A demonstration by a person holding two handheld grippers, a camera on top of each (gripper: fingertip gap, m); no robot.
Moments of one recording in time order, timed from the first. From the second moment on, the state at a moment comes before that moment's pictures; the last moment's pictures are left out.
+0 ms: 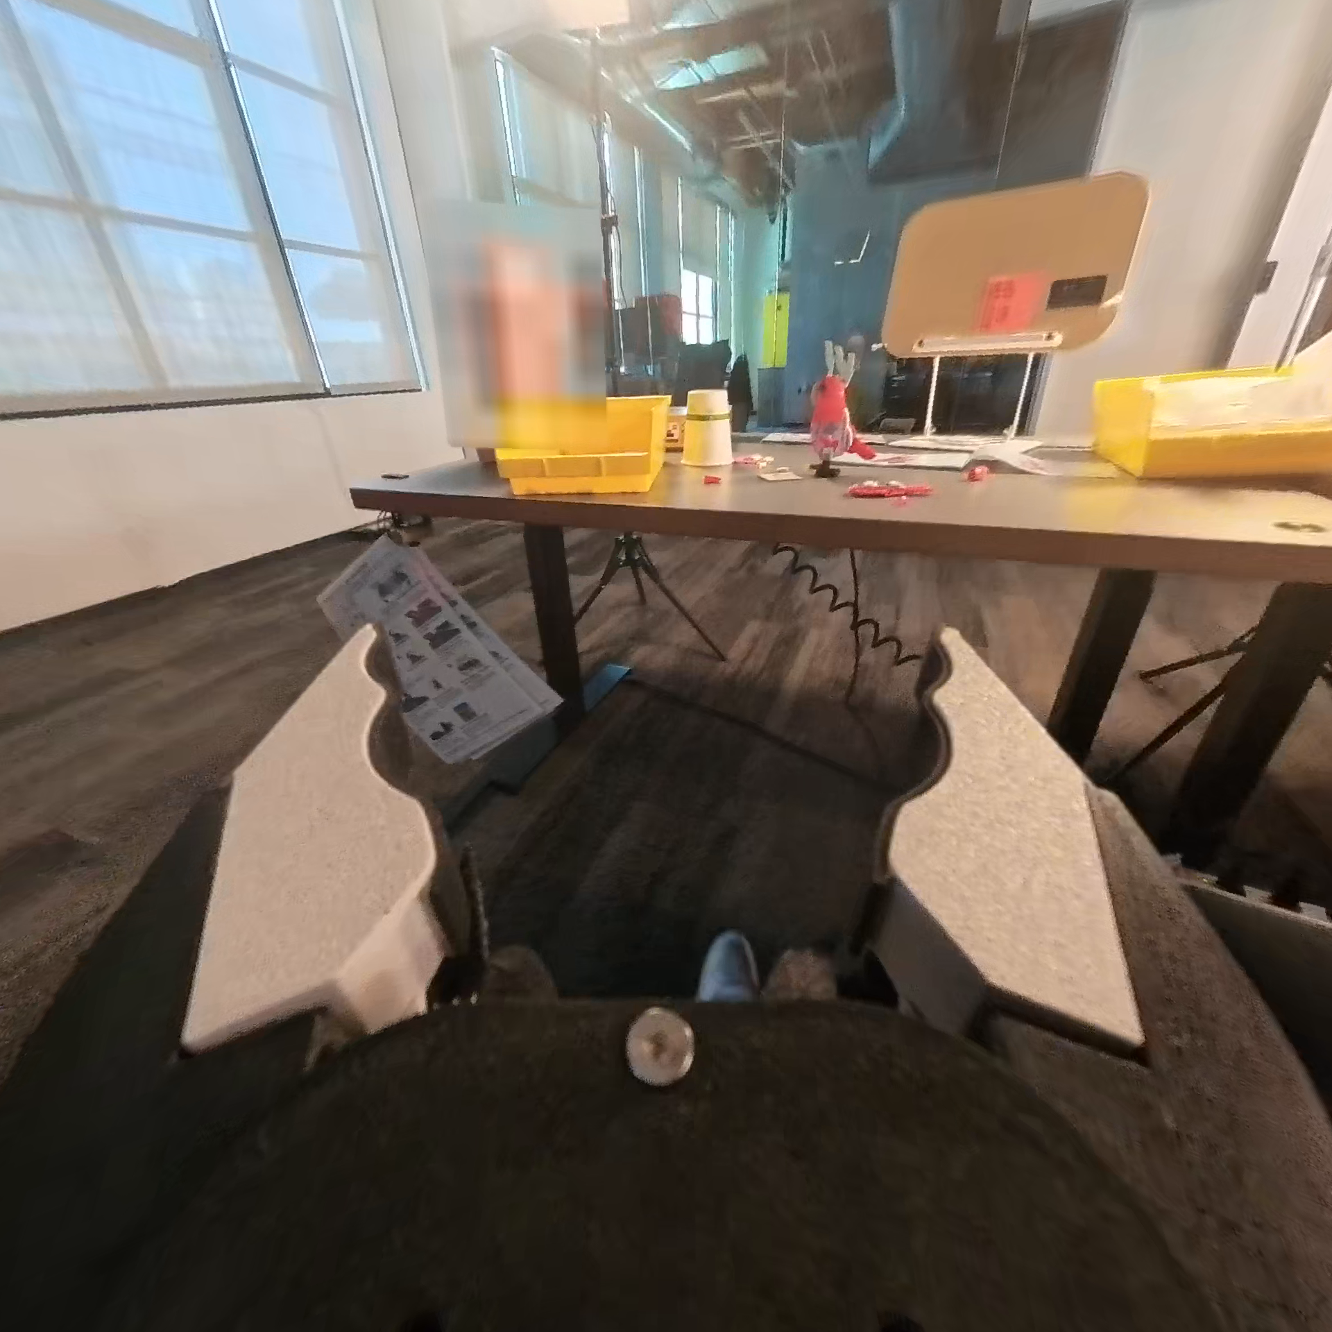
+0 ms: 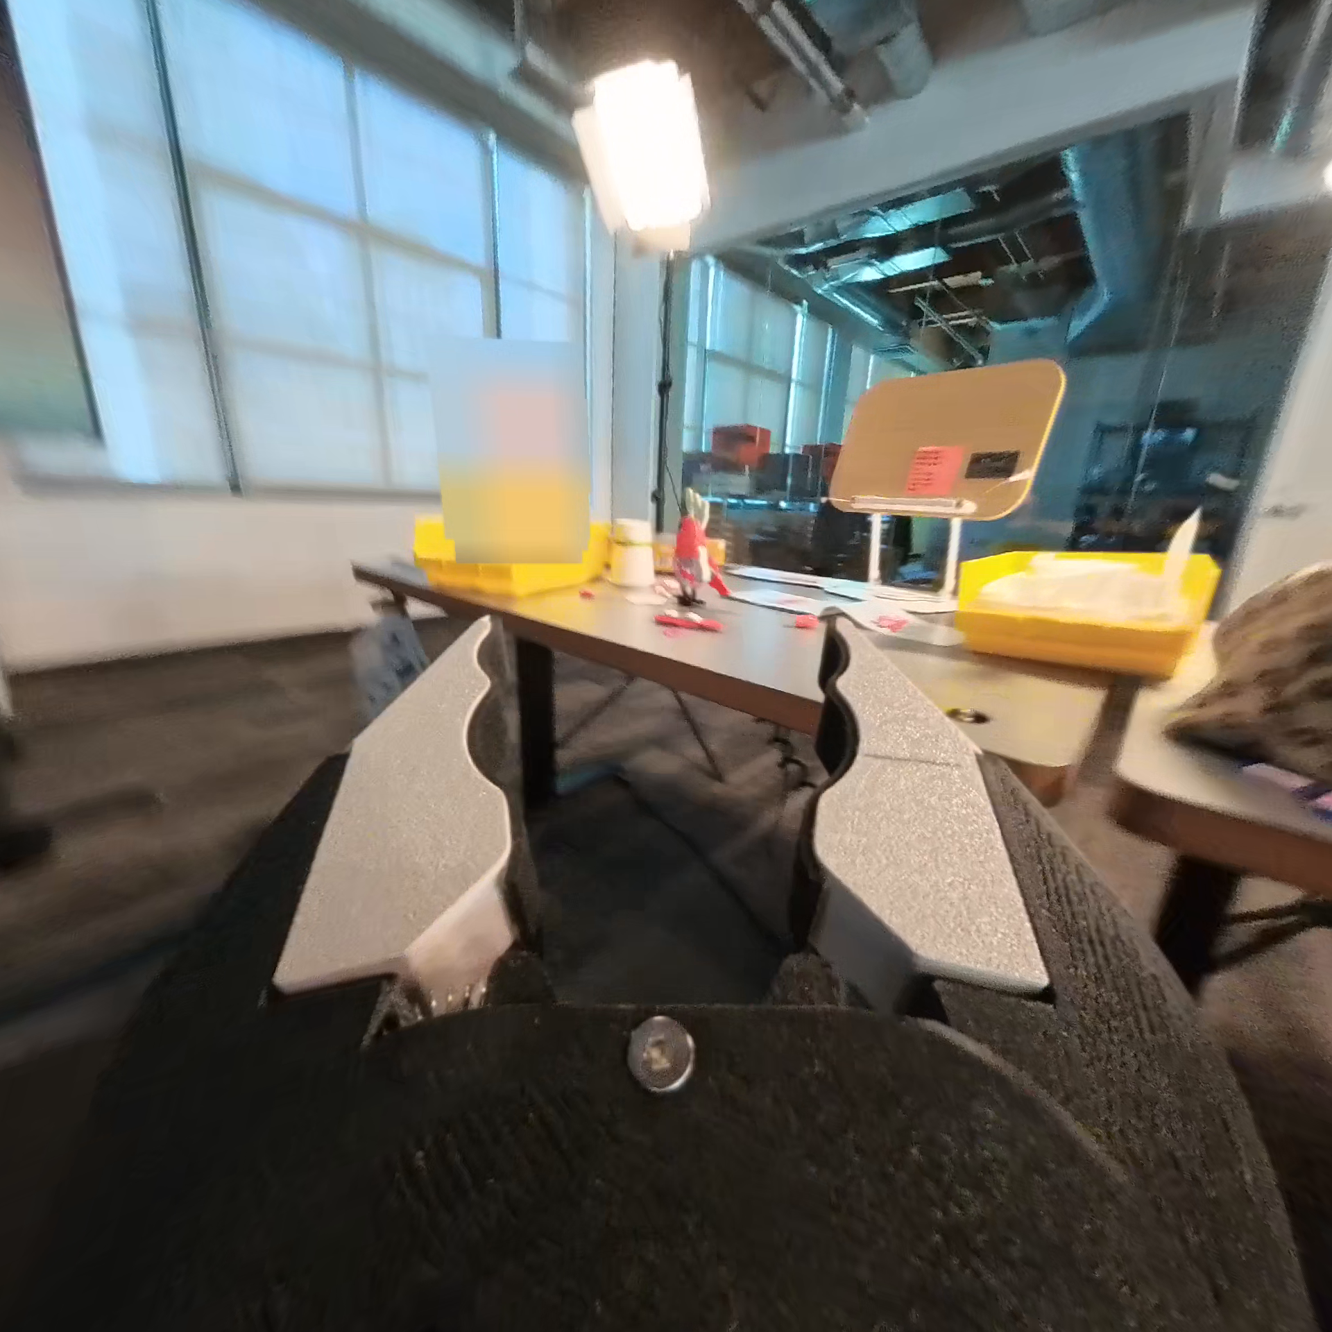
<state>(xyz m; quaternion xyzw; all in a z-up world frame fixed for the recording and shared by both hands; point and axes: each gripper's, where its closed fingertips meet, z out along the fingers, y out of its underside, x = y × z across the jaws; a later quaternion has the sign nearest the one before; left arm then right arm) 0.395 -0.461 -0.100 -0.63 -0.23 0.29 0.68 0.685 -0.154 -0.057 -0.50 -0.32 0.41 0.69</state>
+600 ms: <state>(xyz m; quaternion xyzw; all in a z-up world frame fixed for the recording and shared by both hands) 0.291 -0.390 -0.174 -0.65 -0.26 0.34 0.62 0.518 -0.049 -0.101 -0.44 -0.34 0.35 0.75</state>
